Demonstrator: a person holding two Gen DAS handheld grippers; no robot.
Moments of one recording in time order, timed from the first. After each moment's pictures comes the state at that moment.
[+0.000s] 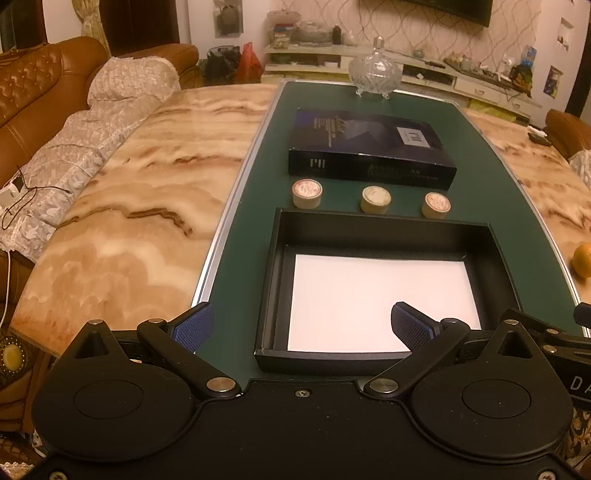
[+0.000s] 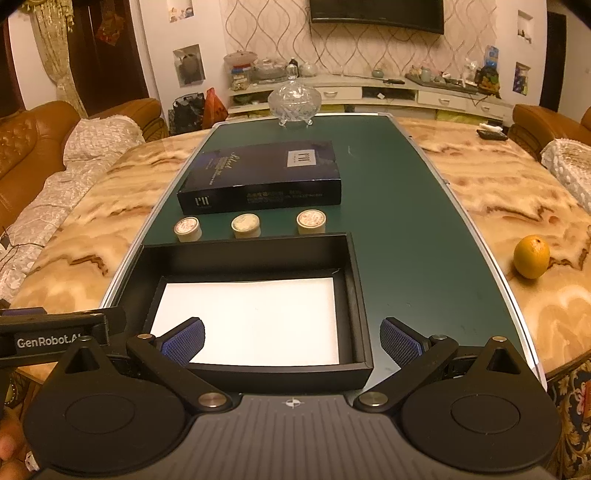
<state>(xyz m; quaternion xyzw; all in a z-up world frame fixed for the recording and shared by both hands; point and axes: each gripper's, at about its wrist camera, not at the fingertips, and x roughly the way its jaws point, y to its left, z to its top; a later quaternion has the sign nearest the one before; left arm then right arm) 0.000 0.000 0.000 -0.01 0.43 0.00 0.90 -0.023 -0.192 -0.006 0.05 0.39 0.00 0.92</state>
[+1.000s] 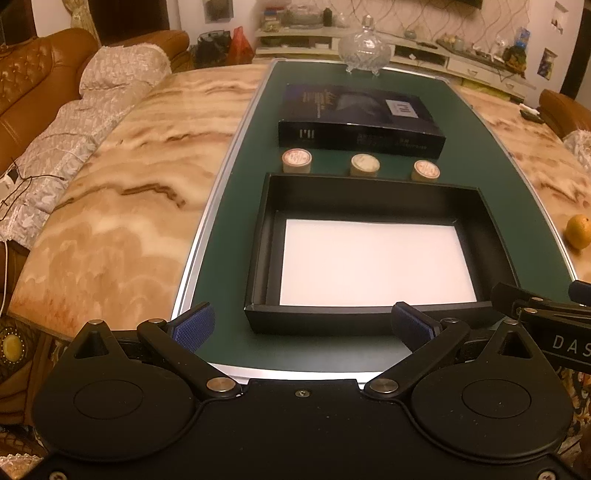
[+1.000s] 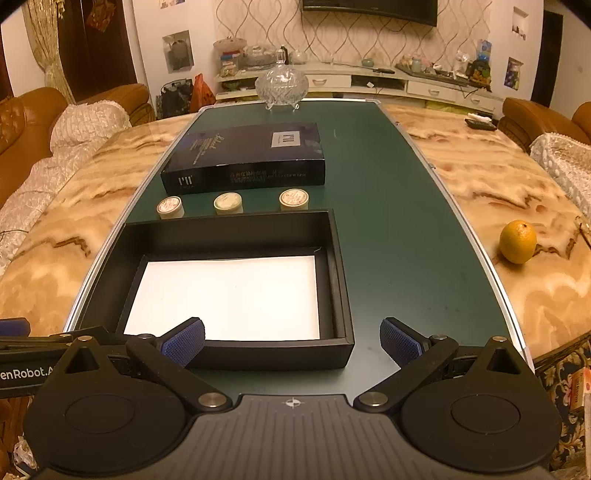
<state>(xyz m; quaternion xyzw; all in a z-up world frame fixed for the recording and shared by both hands) -0.023 -0.006 -0.010 0.01 0.46 -0.01 0.89 -0.034 -0.201 -0.027 0.03 0.41 -0.01 0.91</state>
